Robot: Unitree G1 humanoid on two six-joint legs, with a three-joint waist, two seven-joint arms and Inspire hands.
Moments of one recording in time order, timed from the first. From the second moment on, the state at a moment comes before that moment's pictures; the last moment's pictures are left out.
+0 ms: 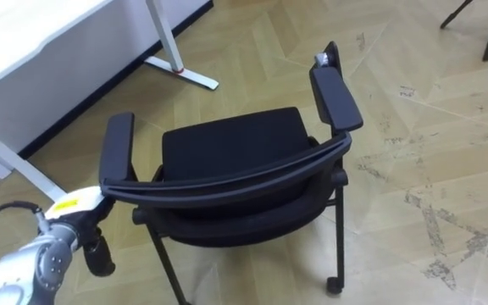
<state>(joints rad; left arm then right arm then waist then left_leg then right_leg) -0.01 0.51 -0.08 0.28 0.89 0.14 -0.33 0.05 -0.33 -0.15 1.32 0.34 0.01 0.14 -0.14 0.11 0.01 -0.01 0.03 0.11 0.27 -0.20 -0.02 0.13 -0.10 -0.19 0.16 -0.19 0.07</state>
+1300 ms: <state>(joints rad) -0.12 0.51 -0.05 0.00 1.03 0.15 -0.39 0.04 -0.32 -0.14 1.34 0.32 0.00 0.12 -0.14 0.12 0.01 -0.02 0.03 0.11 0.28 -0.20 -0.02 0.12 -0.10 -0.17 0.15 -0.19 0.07</state>
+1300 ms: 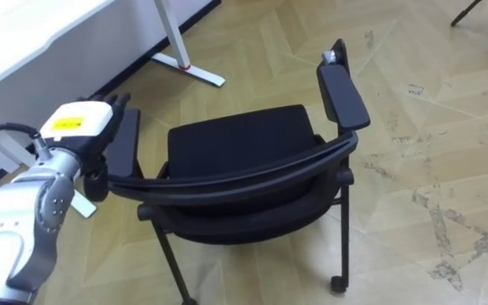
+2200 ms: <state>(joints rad) -0.19 0.54 -0.13 -0.16 0.80 0.30 -0.98 0.02 -0.31 -0.15 1.34 0.31 0.05 0.17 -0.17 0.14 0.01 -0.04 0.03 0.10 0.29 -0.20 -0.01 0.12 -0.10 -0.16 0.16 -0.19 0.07</state>
